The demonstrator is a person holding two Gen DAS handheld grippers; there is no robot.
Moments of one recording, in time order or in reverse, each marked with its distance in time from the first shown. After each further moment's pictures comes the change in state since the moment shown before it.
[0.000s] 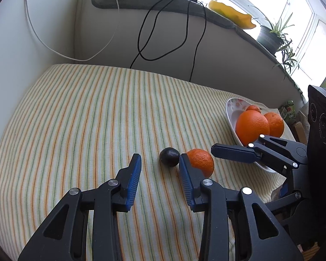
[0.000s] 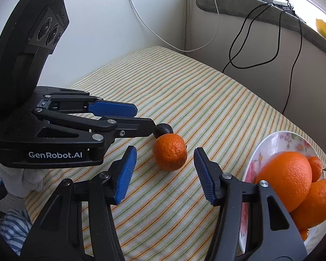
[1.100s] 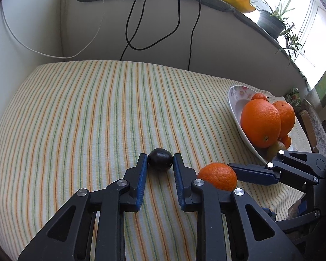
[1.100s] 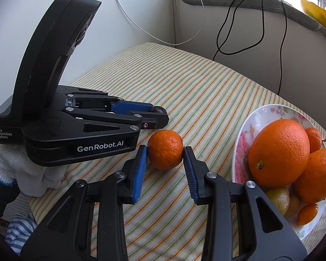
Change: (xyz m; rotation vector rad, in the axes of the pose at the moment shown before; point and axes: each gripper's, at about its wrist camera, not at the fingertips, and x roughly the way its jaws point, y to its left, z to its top) left arm 0.031 -0.011 0.004 0.062 0.054 0.028; right arm -0.012 -0.008 -0.024 0.085 0.001 0.000
